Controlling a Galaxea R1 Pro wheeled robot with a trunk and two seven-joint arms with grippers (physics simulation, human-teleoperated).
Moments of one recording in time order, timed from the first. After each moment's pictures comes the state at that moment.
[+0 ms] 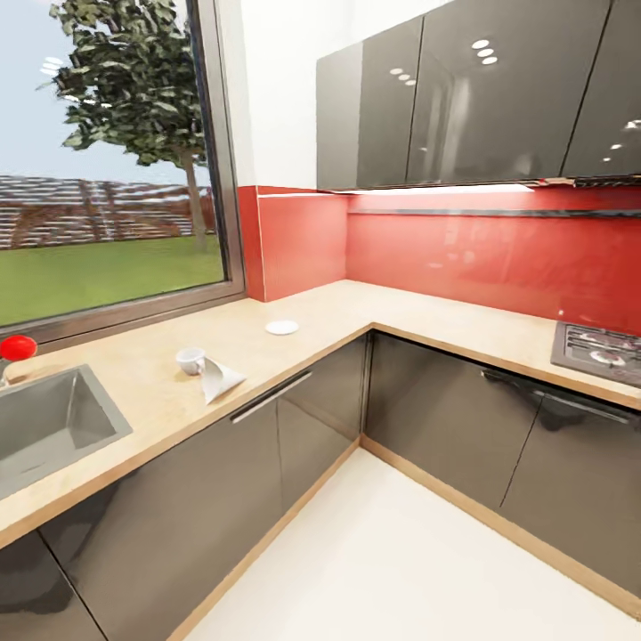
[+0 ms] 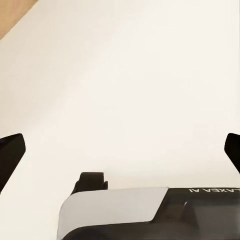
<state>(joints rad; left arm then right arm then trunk) 0.01 -0.04 0.02 -0.51 0.00 0.00 0.00 -0.04 -0.07 0.00 -0.36 0.11 -0.12 0.00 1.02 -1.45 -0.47</state>
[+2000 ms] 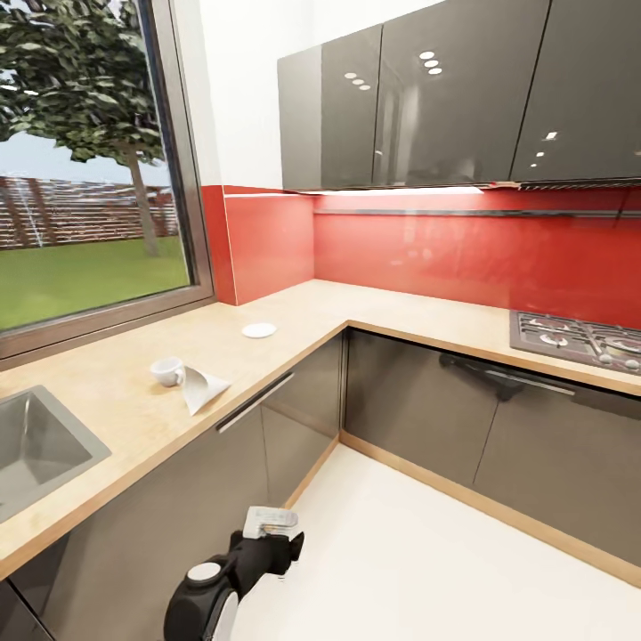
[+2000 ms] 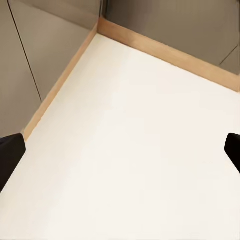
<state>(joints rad) -0.06 -0.17 -0.19 -1.55 0.00 0.72 -0.02 -0.04 -0.07 0.00 -0.36 0.11 -0.12 0.00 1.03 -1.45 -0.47</state>
